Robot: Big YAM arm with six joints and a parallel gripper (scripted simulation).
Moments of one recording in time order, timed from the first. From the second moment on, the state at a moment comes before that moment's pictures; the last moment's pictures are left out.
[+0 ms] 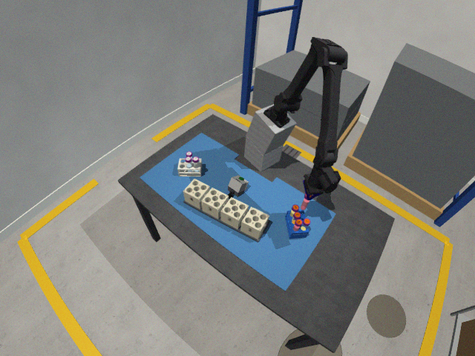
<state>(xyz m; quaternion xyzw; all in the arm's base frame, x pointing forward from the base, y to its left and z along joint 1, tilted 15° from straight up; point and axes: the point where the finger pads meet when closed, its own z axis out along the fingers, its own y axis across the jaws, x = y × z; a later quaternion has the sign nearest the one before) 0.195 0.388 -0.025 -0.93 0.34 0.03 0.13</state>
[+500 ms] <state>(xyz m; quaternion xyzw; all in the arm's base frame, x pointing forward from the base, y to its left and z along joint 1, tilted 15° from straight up) 0.195 0.396 -0.058 -0.93 0.34 0.03 0.13</state>
